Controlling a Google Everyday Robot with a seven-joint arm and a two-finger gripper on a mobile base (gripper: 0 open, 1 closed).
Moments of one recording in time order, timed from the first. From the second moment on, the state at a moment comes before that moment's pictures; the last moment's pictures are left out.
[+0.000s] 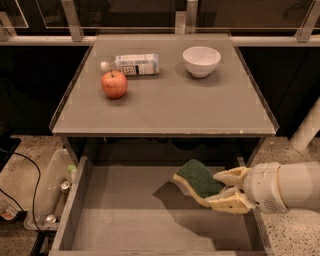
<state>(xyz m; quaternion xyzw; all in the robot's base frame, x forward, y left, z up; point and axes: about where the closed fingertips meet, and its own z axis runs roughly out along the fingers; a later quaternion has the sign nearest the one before) 0.387 -0.157 0.760 -0.46 0.80 0.21 0.34</state>
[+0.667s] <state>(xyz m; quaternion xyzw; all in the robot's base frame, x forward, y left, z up) 0.398 -0.129 0.678 -0.46 0.81 0.16 0.33</state>
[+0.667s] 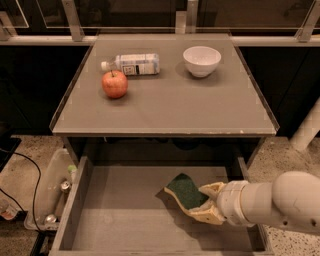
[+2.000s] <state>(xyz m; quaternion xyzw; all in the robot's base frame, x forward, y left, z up) 0.415 -0.133 0.623 -0.45 0.83 0.12 0.30</state>
